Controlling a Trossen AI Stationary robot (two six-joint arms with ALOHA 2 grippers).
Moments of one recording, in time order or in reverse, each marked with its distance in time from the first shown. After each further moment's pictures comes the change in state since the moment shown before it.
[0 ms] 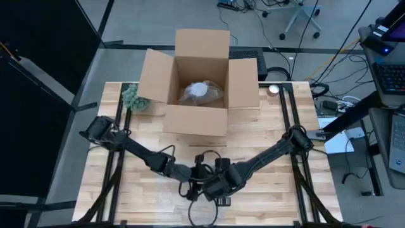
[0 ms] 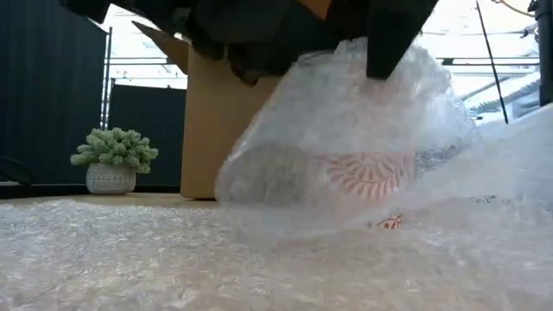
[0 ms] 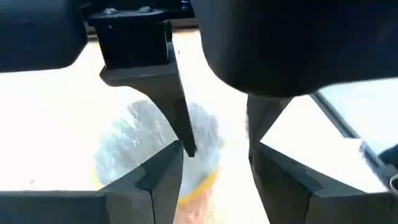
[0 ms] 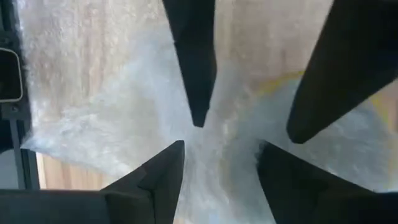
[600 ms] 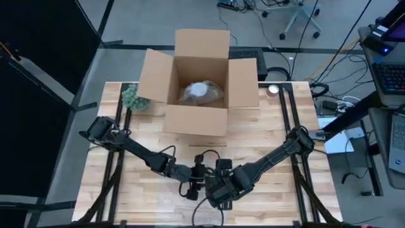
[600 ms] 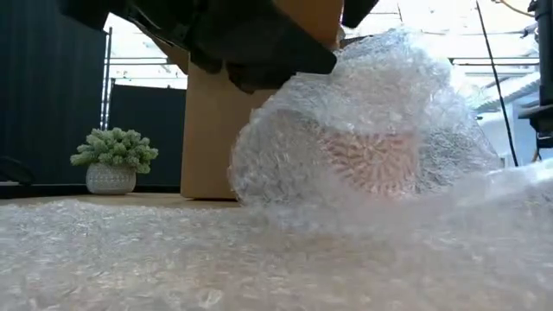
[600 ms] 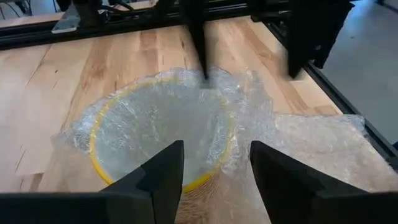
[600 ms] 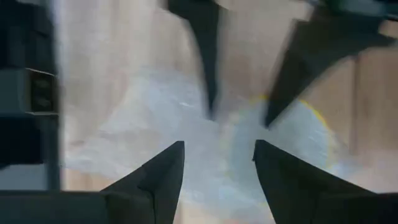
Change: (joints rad) left arm 0.000 0.003 -0.004 -0.016 -0.008 0.007; right arm 0.059 -0.012 0.058 0.009 0.075 0.027
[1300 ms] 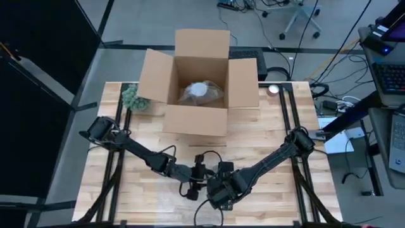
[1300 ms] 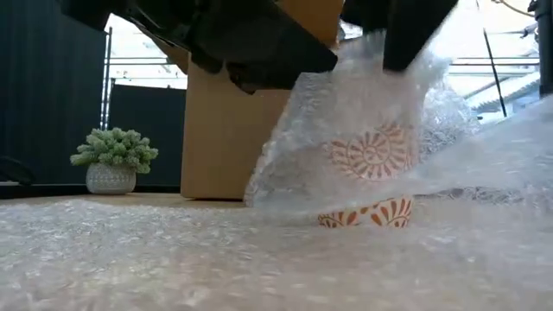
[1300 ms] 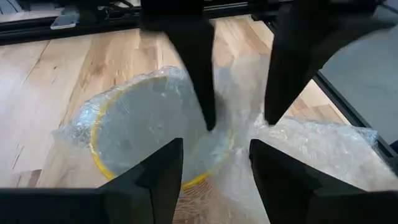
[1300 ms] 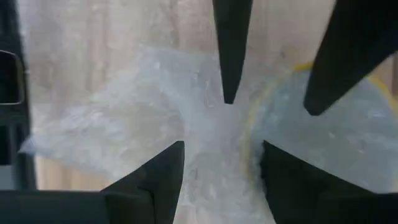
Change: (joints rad) left arm 0.000 0.000 0.000 0.002 0.005 -0.002; right arm 0.007 0.003 -0.076 0.027 -0.006 0.052
